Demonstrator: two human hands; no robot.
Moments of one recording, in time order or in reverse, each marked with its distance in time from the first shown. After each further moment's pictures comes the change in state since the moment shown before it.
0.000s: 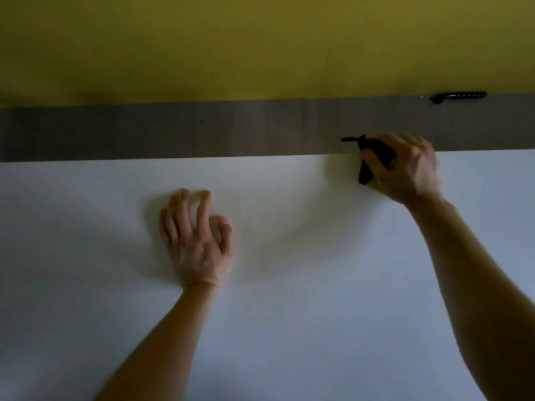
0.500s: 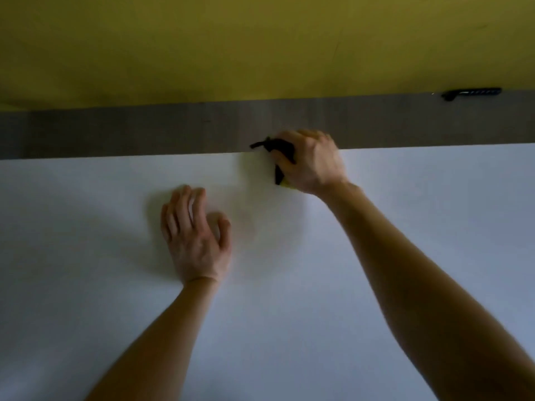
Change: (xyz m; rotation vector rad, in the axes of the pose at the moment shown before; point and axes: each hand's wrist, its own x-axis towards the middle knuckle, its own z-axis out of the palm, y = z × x) left_hand 0.001 -0.005 0.003 0.013 0.037 -0.004; right_hand 0.021 -0.127 0.063 0.166 -0.136 -0.231
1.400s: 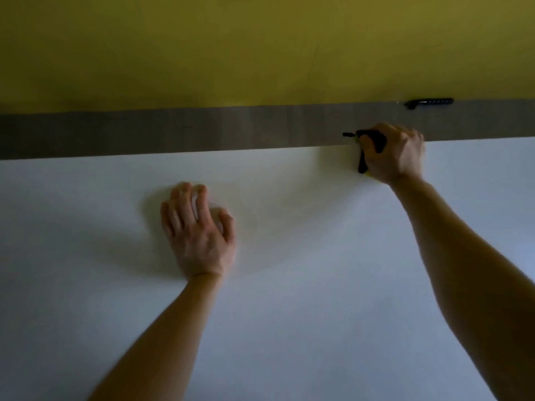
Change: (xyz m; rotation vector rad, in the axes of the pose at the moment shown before) left_hand 0.002 0.005 -0.002 -0.004 -0.043 -0.013; right_hand -0.051 0.098 -0.071 -0.226 0.179 0.395
